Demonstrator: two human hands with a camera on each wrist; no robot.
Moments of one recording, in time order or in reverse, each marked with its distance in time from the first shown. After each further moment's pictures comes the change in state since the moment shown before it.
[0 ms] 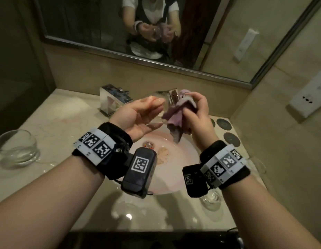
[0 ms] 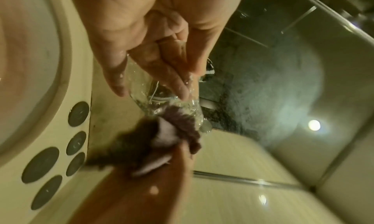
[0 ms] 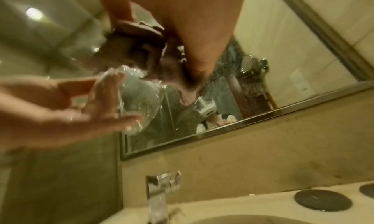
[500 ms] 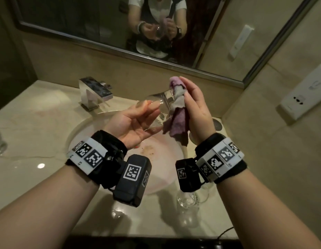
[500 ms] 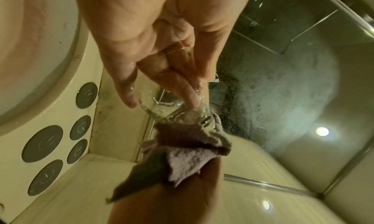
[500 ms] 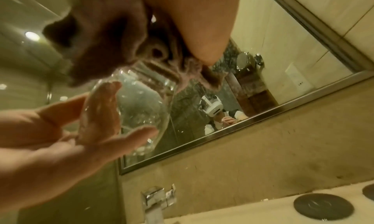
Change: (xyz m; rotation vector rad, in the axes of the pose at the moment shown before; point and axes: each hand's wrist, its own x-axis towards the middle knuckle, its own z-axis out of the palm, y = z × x) left_hand 0.023 -0.058 0.036 -0.141 -0.051 -0.022; right_hand 0.024 0.016 -0.053 0.214 -0.059 0.027
